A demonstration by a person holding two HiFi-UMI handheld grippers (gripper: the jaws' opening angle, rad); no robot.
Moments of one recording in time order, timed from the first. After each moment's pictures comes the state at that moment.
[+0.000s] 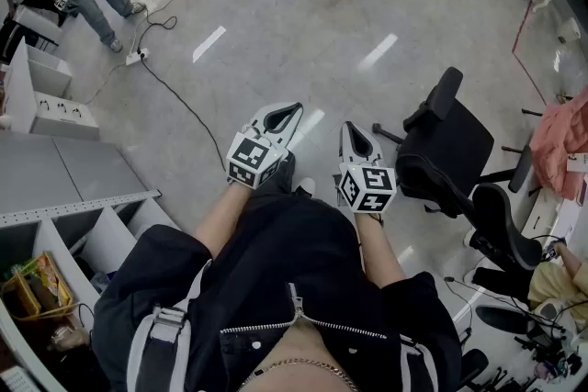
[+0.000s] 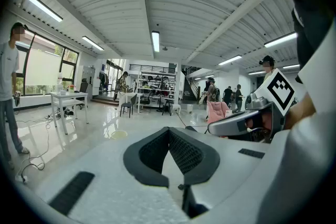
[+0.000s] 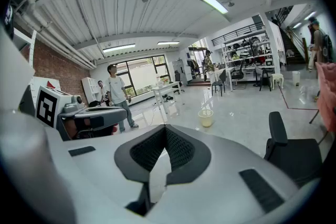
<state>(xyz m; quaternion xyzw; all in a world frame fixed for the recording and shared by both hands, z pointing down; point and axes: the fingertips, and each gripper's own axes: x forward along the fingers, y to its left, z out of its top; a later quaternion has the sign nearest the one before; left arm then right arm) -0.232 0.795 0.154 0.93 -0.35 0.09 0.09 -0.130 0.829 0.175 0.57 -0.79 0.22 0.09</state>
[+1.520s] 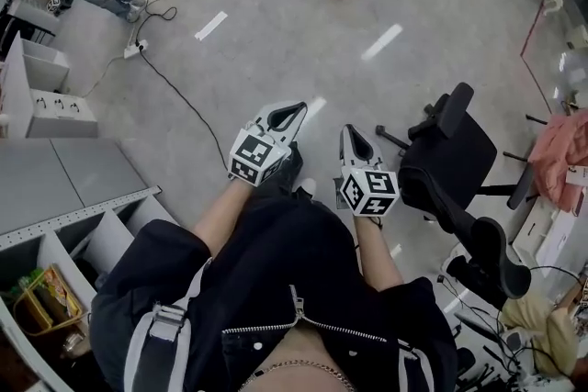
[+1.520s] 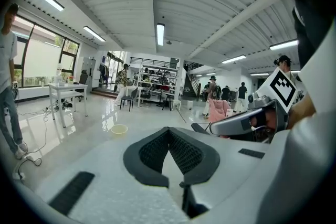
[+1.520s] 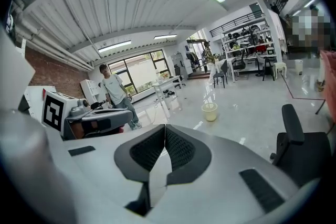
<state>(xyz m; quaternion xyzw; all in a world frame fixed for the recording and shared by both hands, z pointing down) -0.241 0.718 0.185 0.93 -0.33 0.11 0.12 -0.147 0.757 0.193 0.55 -0.79 0.26 0.09</state>
